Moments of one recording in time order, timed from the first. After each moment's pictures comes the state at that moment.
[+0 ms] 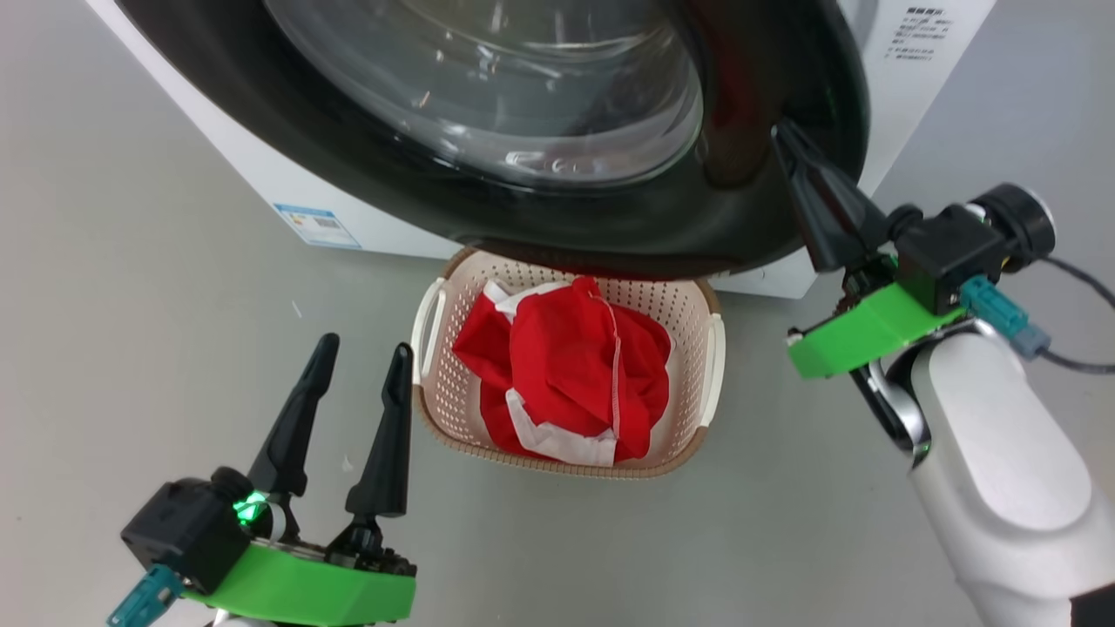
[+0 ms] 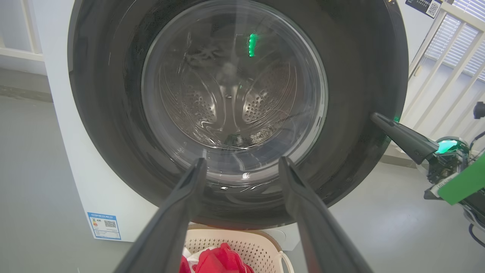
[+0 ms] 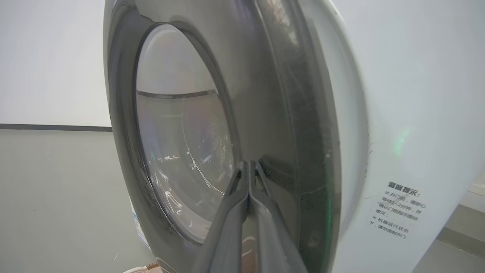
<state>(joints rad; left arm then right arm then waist) -0.19 0.21 -0.29 -0.10 -0.51 0.07 -0.24 -0.58 -0.13 0.22 0.33 0.15 0.13 -0.26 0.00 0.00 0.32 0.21</state>
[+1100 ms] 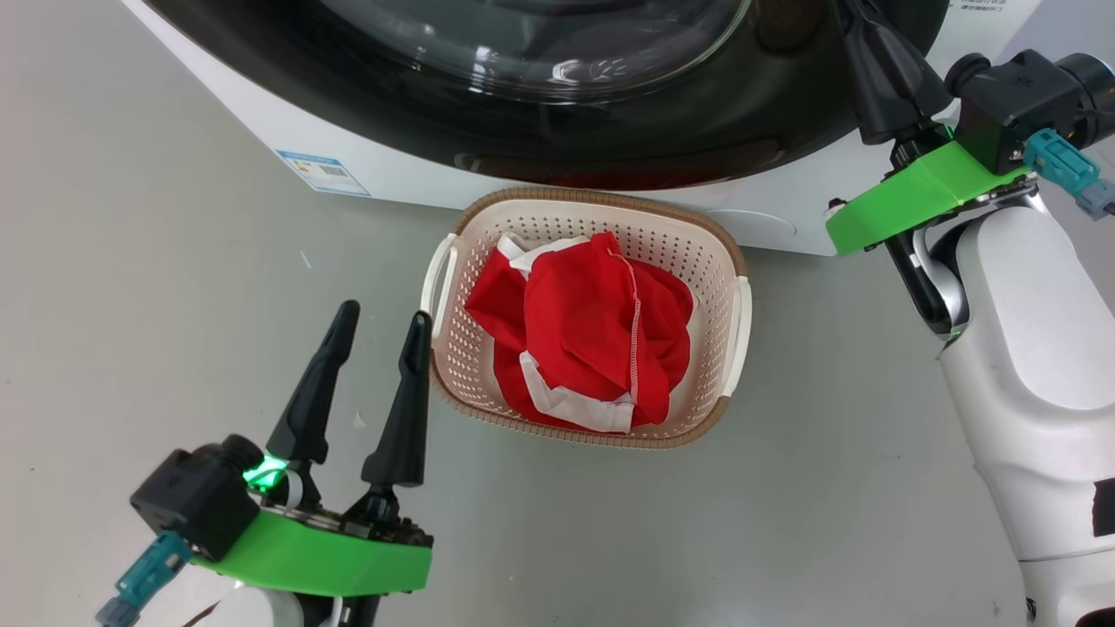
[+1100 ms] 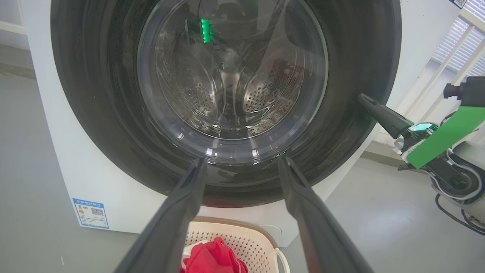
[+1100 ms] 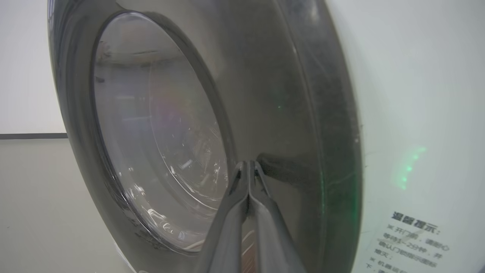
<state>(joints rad) -0.25 0.16 -0.29 -0.06 -0.54 0.02 -0.25 -0.82 -0.12 0.14 0.50 0.15 0.15 -0.26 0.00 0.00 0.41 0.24</state>
